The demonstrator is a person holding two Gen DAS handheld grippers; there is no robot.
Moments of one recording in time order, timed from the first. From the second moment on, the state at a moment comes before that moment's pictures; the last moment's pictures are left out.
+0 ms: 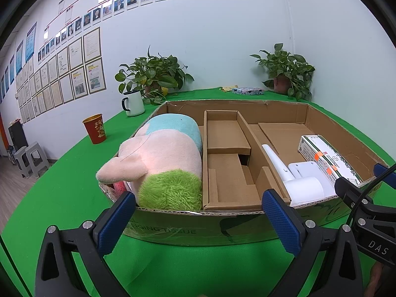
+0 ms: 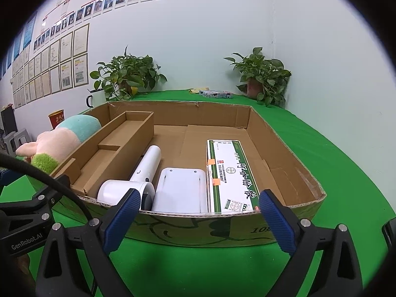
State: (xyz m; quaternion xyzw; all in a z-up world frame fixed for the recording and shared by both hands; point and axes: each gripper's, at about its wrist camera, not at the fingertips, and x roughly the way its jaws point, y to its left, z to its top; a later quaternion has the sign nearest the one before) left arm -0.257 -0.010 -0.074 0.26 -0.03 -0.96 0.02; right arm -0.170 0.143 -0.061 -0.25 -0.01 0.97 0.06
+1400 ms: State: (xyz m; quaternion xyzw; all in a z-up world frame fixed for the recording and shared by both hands) left arm -0.257 -0.009 -0.075 0.26 -0.03 -0.96 0.02; right arm -0.170 0.144 -0.062 -0.25 -0.01 0.97 0.06
